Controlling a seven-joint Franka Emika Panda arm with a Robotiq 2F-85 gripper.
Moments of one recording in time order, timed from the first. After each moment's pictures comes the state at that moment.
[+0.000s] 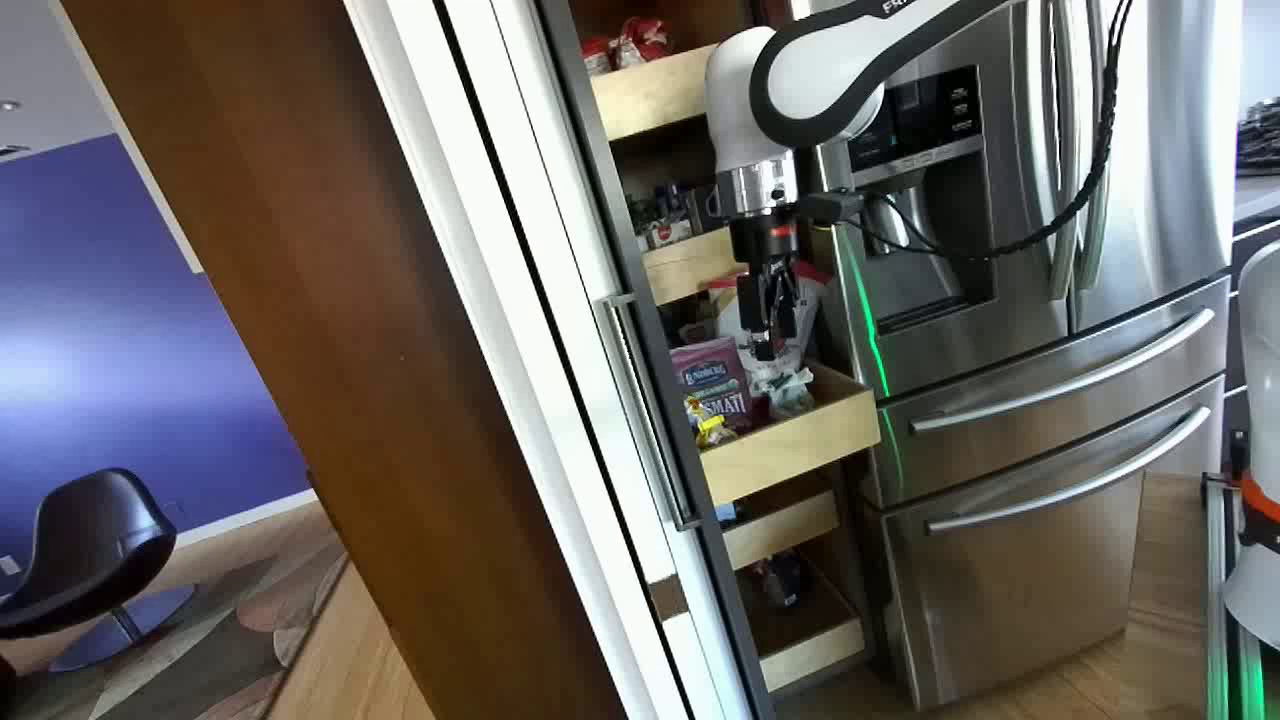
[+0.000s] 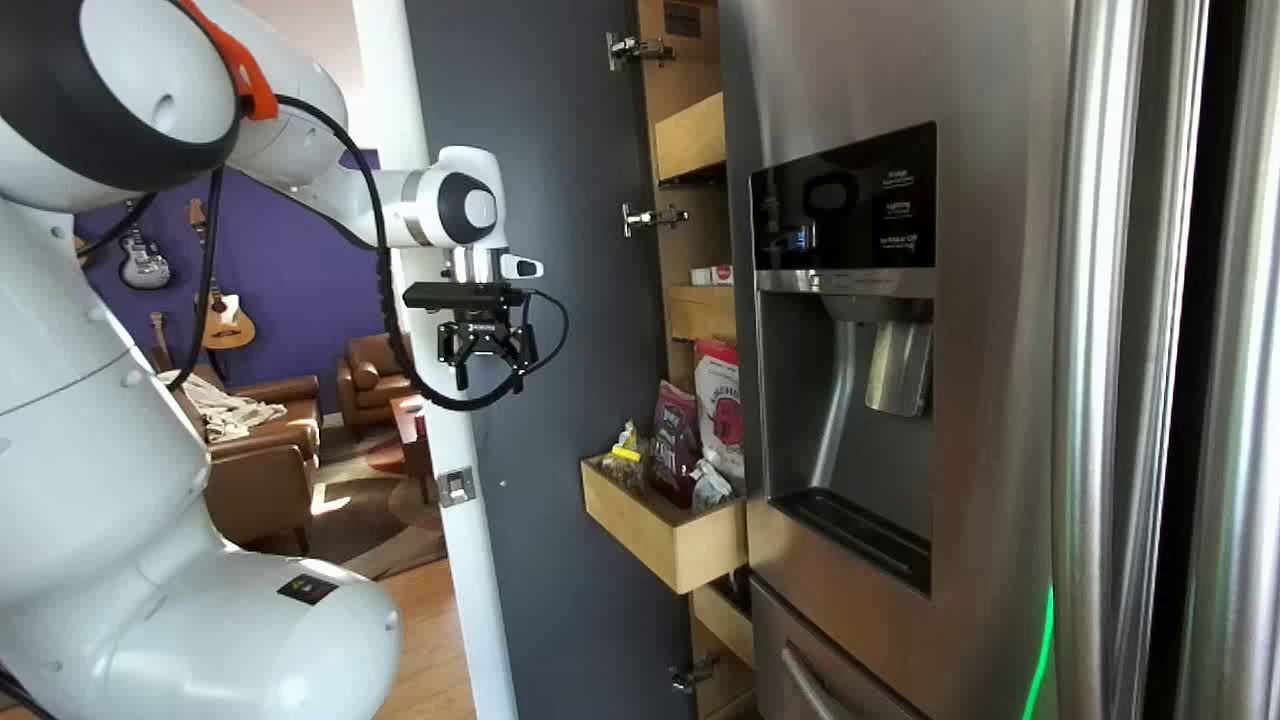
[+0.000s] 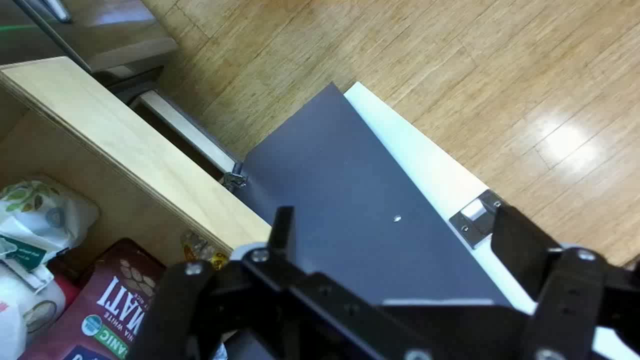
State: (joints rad) arm 0.17 -0.34 0.15 -2.15 0.12 1.91 0.01
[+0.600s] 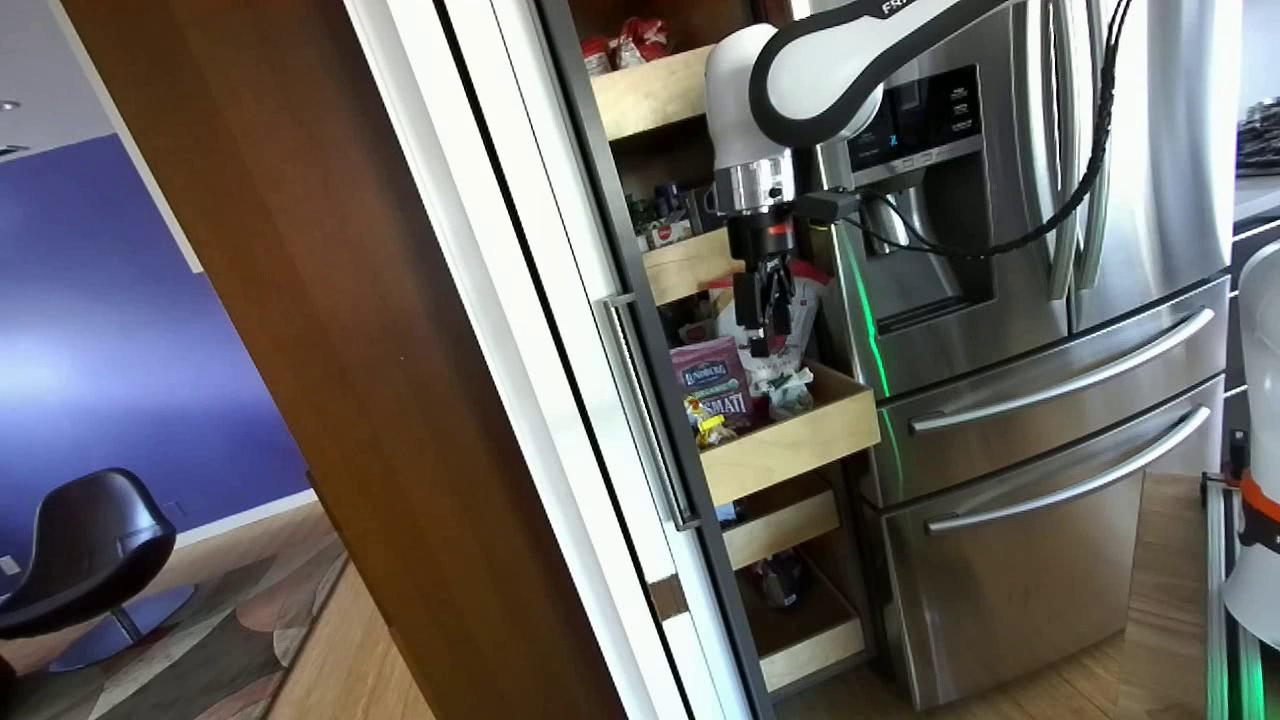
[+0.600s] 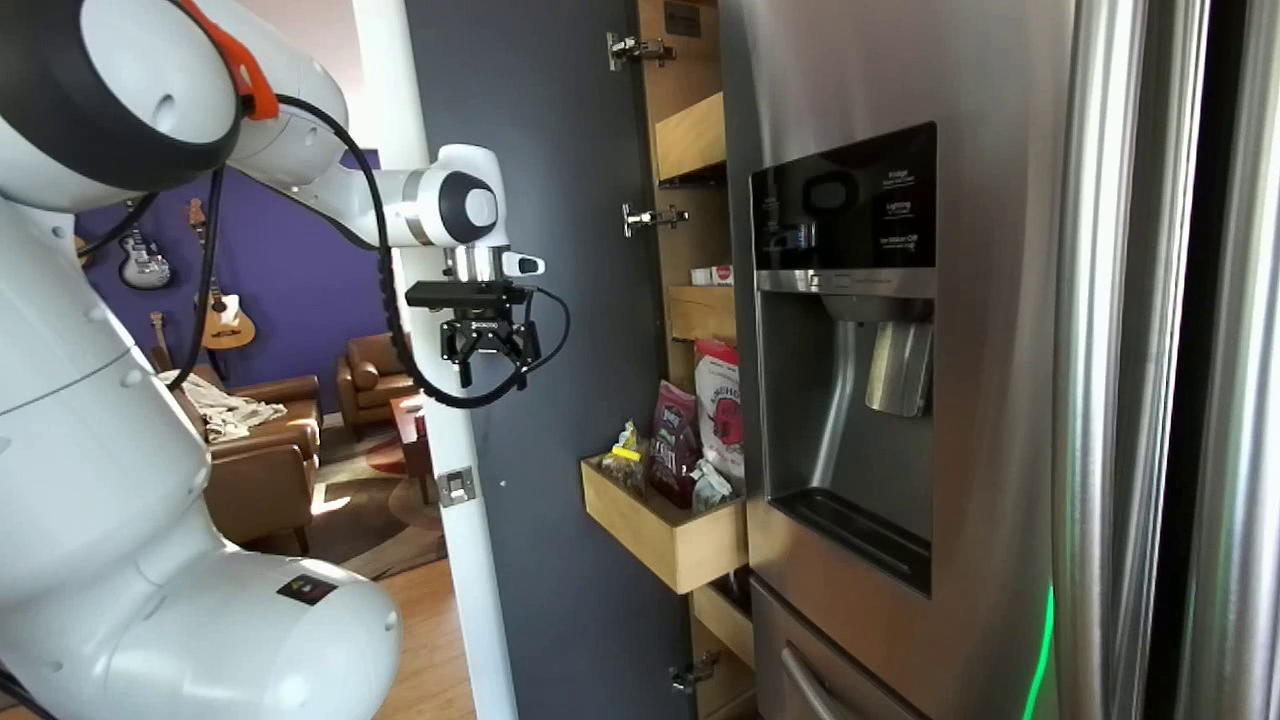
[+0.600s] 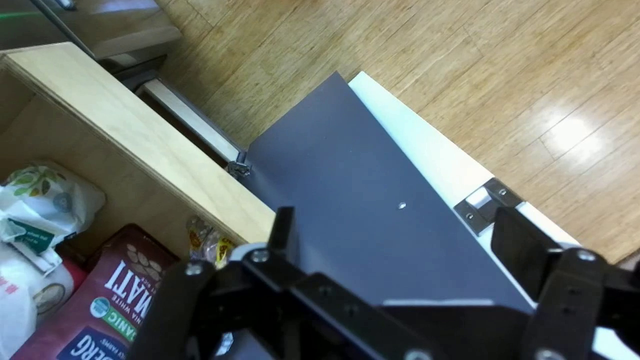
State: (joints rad) arm 0.17 -0.33 0.15 -2.15 0.11 1.93 0.00
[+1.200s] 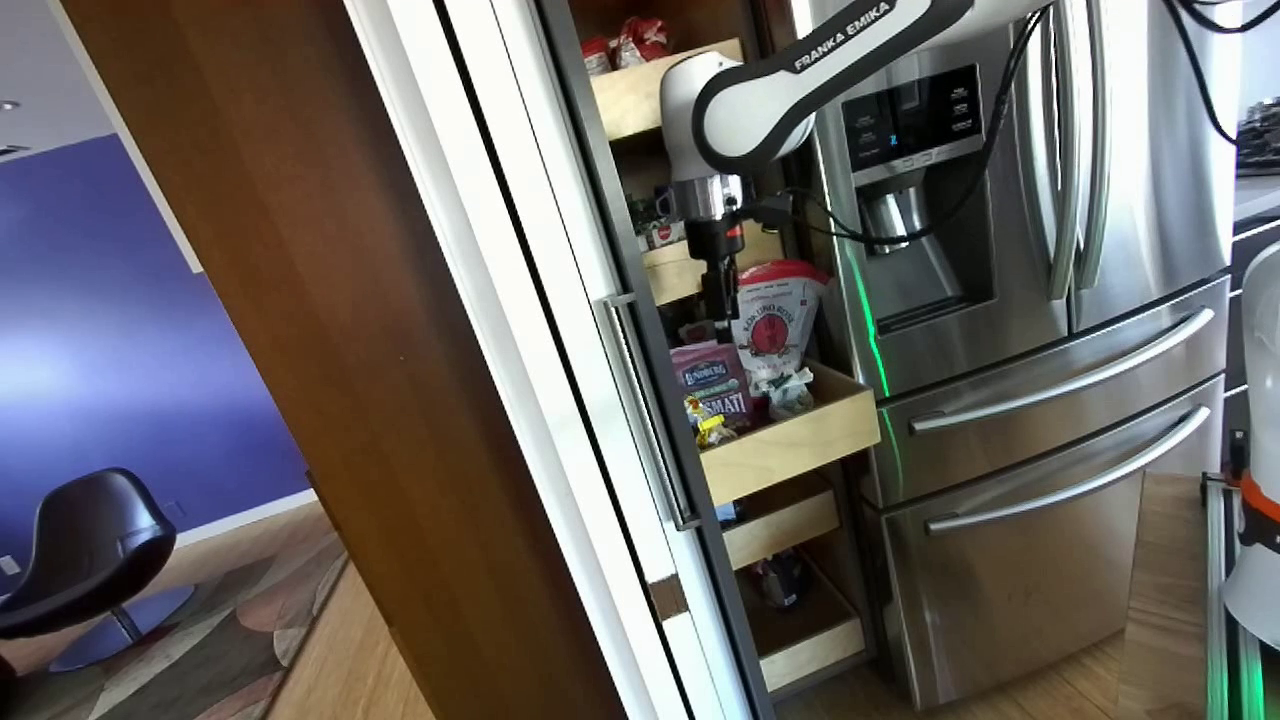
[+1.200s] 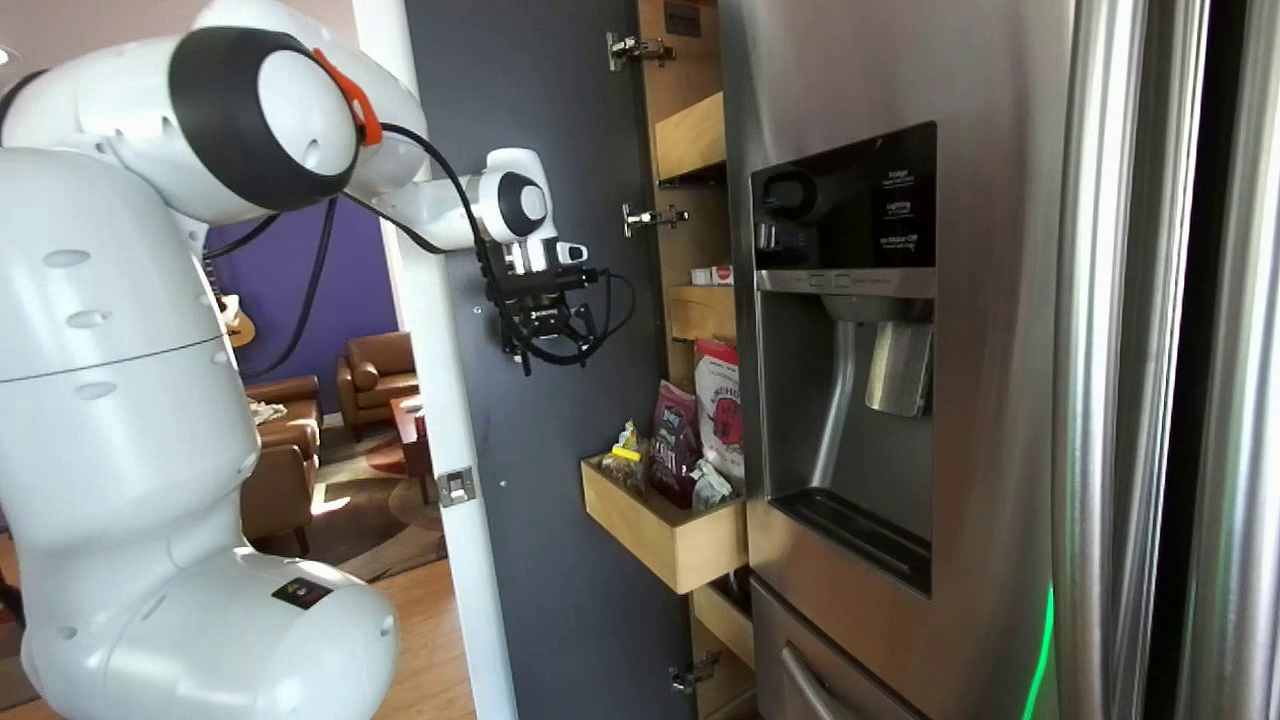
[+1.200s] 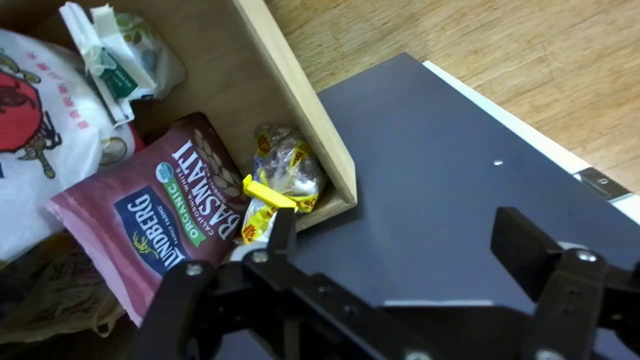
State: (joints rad) arm 0.13 -0.09 0.11 -1.89 -0.04 1.94 -0.26
